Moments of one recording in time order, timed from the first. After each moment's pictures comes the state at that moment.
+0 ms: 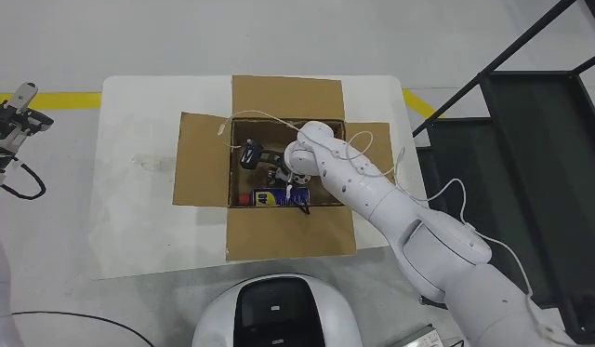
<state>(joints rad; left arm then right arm) 1.09 -1.03 -1.92 -1.27 -0.05 -0.37 -0.86 -0.54 -1.52 0.57 -0.77 -0.98 -0.51 0.94</state>
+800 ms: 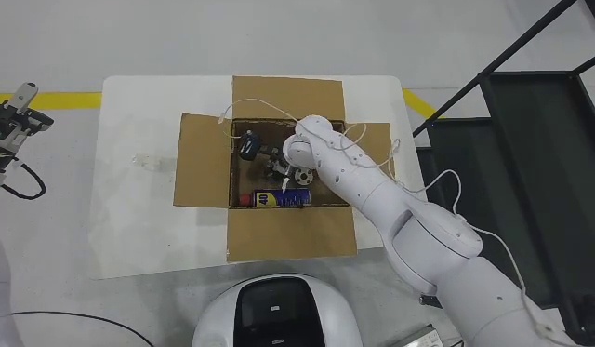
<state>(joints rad) 1.09 -1.03 -1.92 -1.27 -0.05 -0.37 -0.86 -0.47 -1.58 0.57 -0.60 -0.93 -0.54 0.84</state>
